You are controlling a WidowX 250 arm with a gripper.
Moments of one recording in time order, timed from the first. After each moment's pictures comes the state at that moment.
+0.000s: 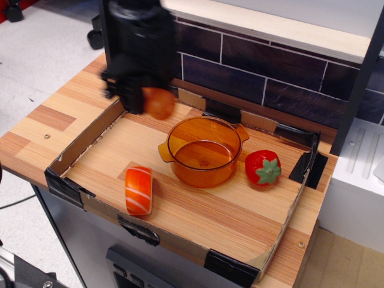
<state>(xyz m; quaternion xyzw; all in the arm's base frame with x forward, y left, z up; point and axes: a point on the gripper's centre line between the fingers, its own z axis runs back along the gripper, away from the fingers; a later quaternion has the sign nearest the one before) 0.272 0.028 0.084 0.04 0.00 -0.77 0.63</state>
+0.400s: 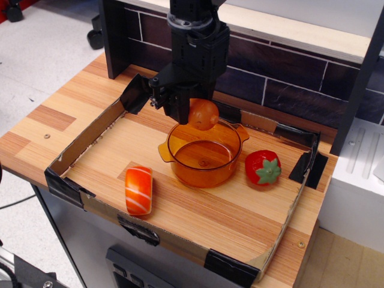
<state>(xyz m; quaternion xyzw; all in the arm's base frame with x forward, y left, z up) 0.289 0.000 0.074 0.02 0.00 -0.77 0.64</state>
